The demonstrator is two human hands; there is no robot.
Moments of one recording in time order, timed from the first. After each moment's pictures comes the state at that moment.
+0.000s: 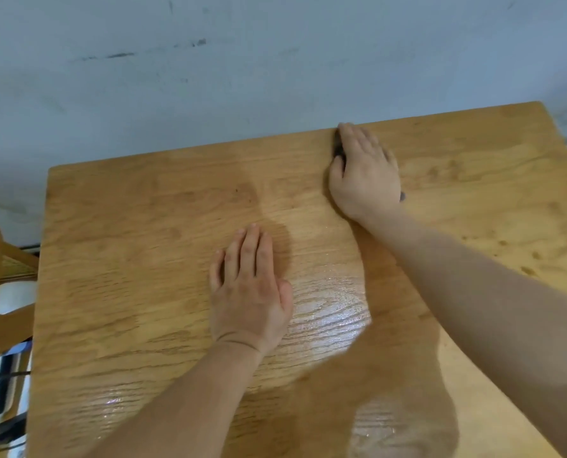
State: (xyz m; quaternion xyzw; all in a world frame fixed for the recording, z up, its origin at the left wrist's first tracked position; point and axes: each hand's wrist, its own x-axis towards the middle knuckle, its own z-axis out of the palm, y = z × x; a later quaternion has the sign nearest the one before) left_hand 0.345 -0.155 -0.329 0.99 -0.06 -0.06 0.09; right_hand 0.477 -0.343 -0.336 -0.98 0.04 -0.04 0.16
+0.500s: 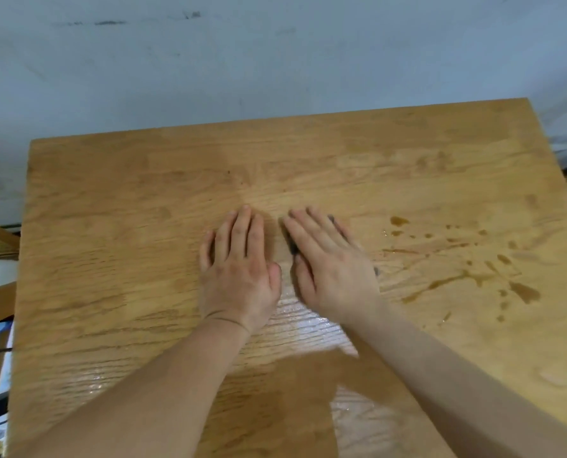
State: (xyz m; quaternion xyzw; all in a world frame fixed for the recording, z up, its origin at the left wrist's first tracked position) left_hand 0.345 -0.155 -0.330 0.99 -0.07 -0.07 0.09; right_hand 0.337 -0.311 -0.334 -0.98 -0.13 0.01 0.16
